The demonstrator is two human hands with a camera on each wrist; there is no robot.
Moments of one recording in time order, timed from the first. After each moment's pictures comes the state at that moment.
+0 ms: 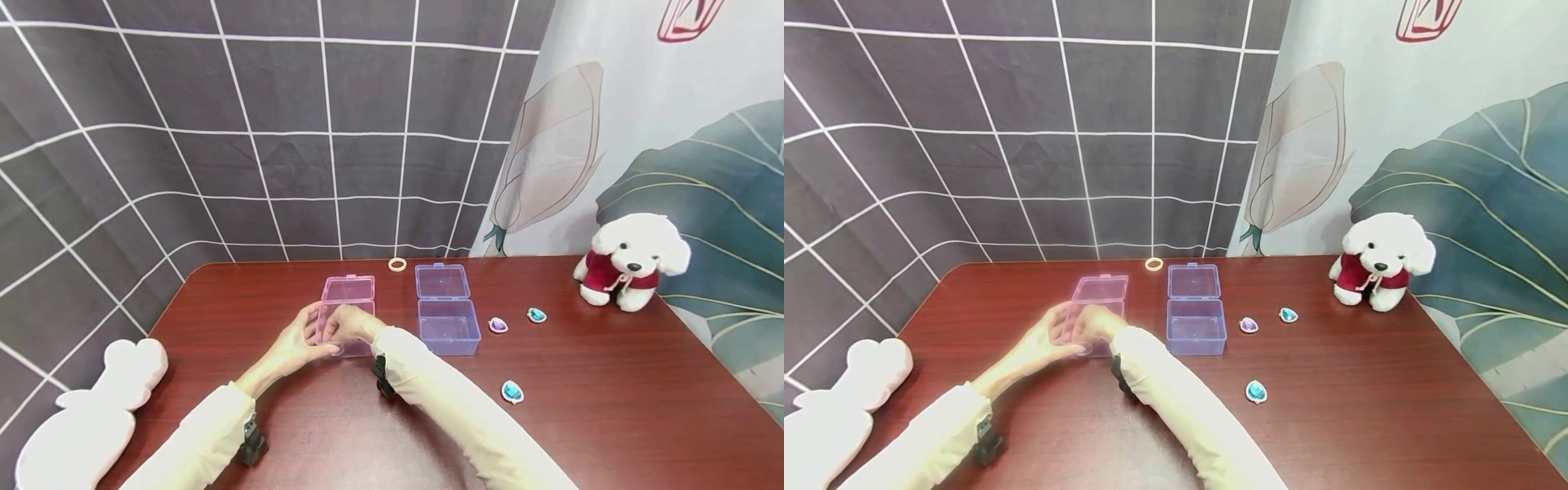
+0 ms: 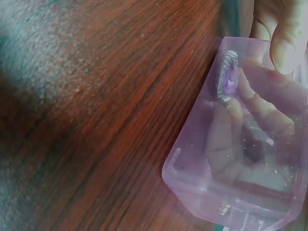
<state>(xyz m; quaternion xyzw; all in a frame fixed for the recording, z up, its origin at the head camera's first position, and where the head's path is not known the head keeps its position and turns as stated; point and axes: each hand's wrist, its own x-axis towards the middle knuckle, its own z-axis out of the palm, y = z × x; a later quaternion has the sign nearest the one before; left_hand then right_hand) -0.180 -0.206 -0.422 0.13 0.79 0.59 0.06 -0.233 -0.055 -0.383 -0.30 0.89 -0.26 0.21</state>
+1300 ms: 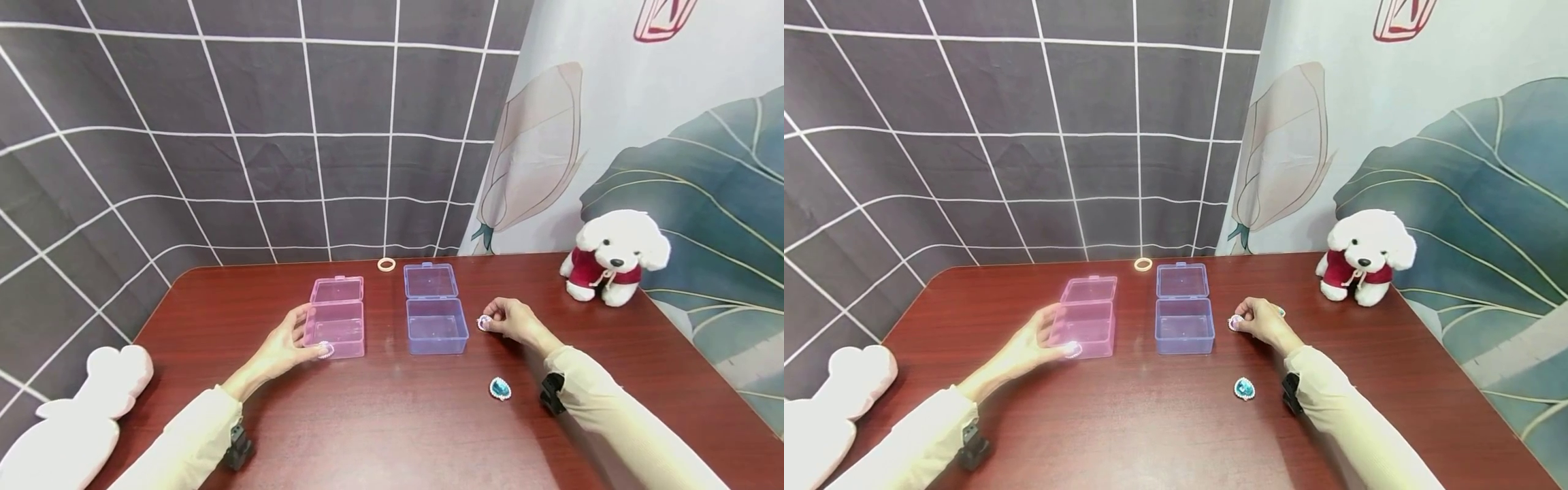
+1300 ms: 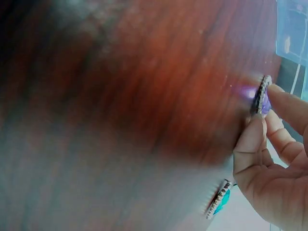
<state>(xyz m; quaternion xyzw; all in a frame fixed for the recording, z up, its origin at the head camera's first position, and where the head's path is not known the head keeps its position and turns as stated) -0.178 -0.205 -0.420 0.11 0.81 0.58 0.07 -0.231 0.226 -0.404 -0.09 0.93 -0.36 0.04</state>
